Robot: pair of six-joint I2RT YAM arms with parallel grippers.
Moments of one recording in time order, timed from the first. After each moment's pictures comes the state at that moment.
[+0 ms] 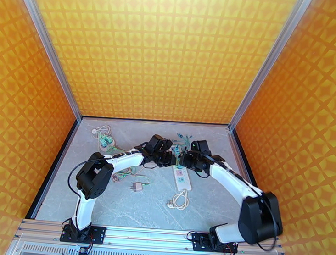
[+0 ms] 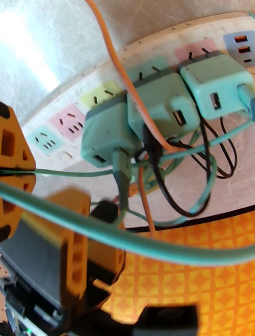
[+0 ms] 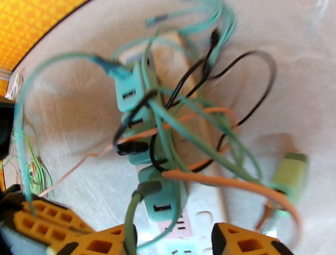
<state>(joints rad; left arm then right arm) -0.72 2.05 1.50 -0.14 0.62 -0.87 0.27 1.40 1.00 -0.53 -0.06 0.45</state>
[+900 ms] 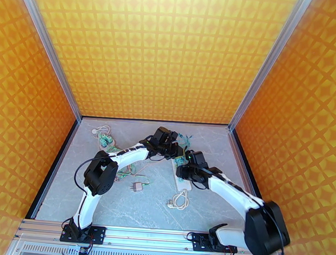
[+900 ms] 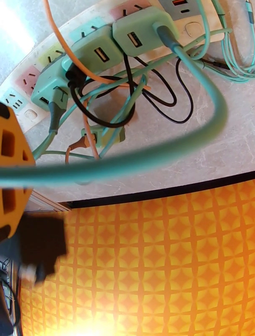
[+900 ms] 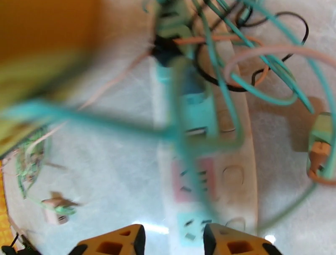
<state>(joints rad) -0.72 2.16 1.74 -0.15 0.64 -0.95 0.37 1.42 0.81 -0.40 -0.09 0.44</state>
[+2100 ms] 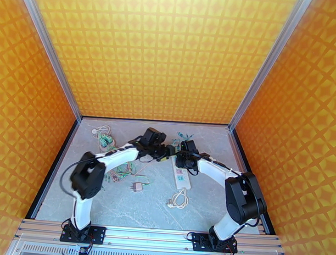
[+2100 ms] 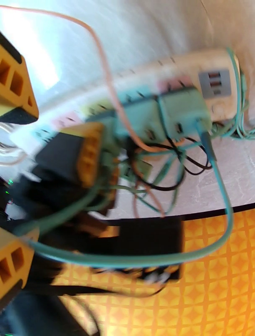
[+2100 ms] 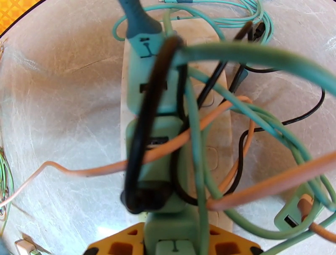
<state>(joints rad) -0.64 1.92 1.46 -0.24 0.58 -0.87 0.36 1.69 1.06 -0.39 0.02 0.31</state>
